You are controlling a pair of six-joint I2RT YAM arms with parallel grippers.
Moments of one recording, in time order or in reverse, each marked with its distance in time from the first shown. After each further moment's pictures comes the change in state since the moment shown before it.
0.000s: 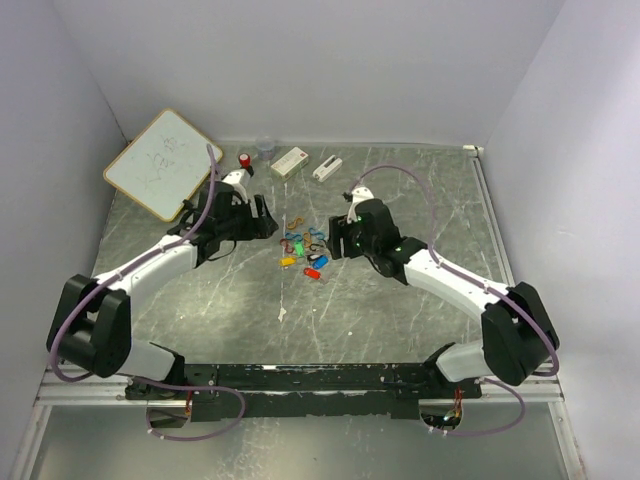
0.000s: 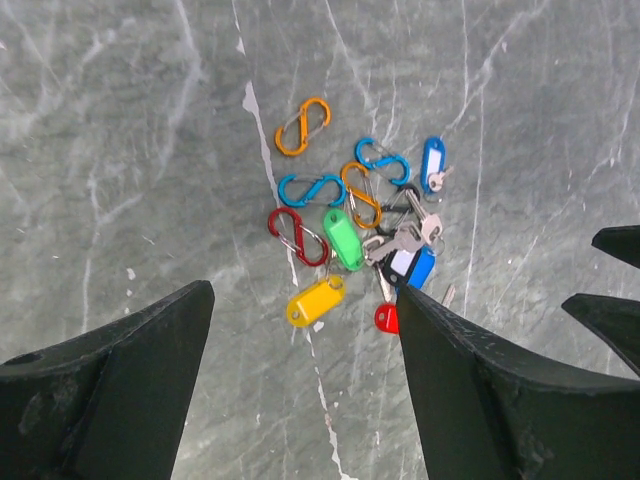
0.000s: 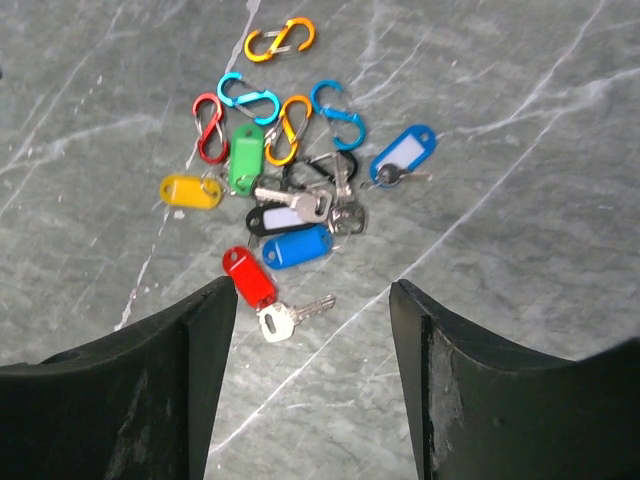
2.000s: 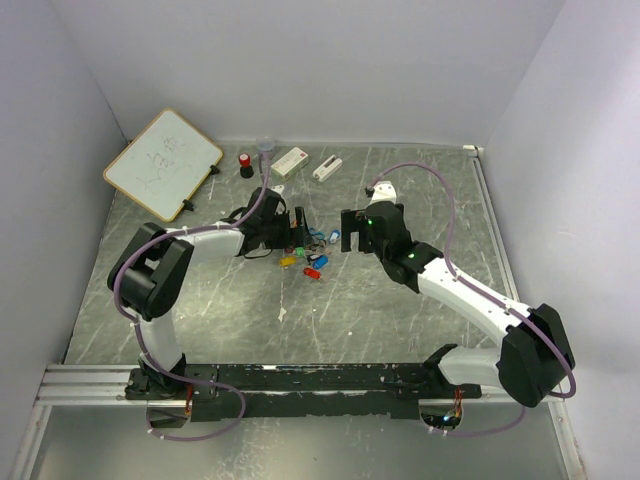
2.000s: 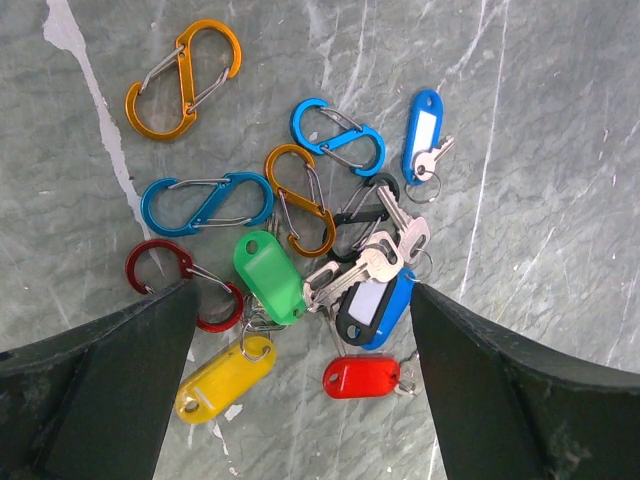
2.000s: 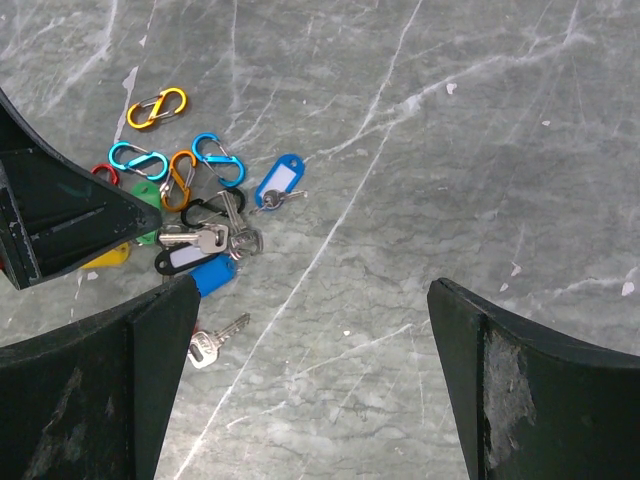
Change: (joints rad) left arm -0.159 0.431 0.167 0.092 0.037 -0.127; right arm 0.013 -0.128 -0.023 -0.065 0.304 0.022
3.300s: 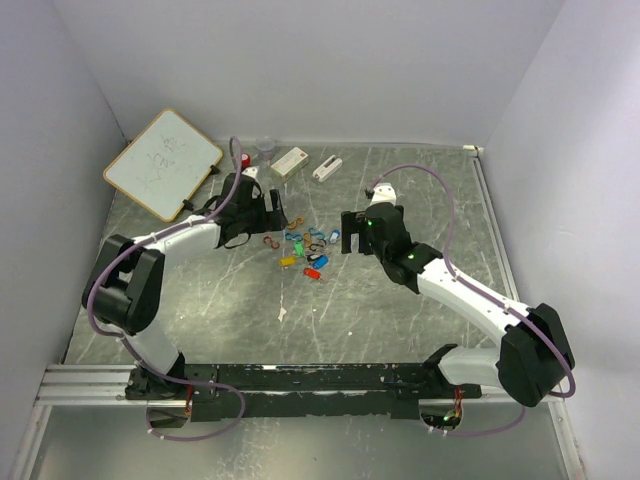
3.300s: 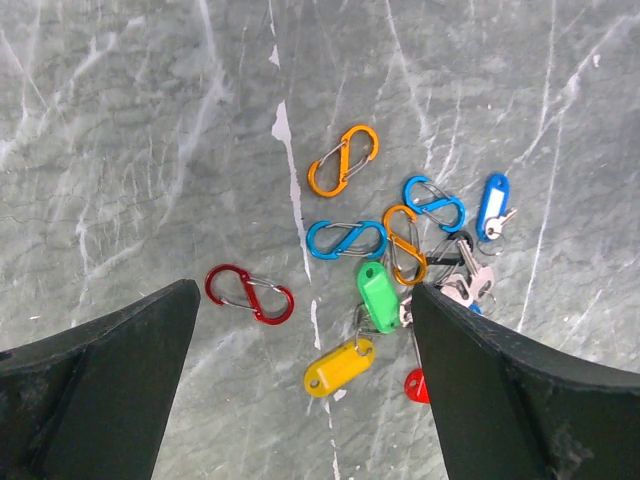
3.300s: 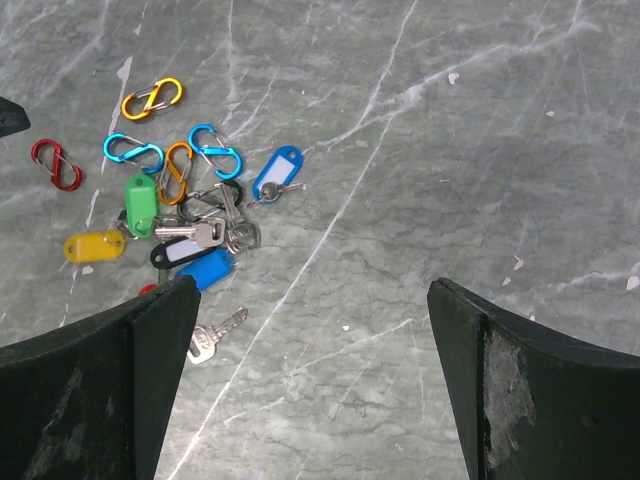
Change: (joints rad) left arm 0.125 -0.134 0.001 -0.106 -0.113 0.116; right arm -0.002 0.002 -0.012 0.001 -0.005 0.004
